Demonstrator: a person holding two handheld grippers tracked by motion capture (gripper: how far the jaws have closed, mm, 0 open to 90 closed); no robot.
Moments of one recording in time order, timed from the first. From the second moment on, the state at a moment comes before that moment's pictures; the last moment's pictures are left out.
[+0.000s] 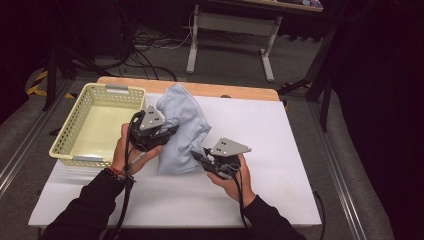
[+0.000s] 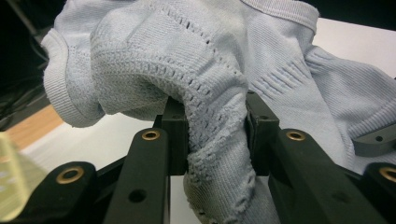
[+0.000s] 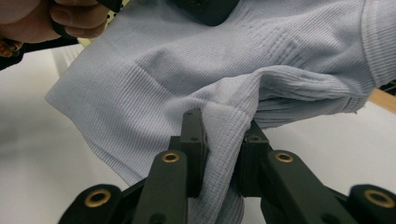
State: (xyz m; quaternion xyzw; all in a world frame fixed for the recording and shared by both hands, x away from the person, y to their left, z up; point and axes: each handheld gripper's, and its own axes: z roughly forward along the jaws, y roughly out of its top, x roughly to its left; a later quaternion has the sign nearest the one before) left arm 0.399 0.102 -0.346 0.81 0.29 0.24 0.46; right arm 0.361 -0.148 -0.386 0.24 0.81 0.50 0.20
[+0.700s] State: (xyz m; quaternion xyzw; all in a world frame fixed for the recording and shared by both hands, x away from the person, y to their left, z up) left arm 0.419 0.188 -0.338 0.79 0.36 0.27 0.42; right arm 0.402 -0.054 -0.382 0.22 0.81 0.51 0.17
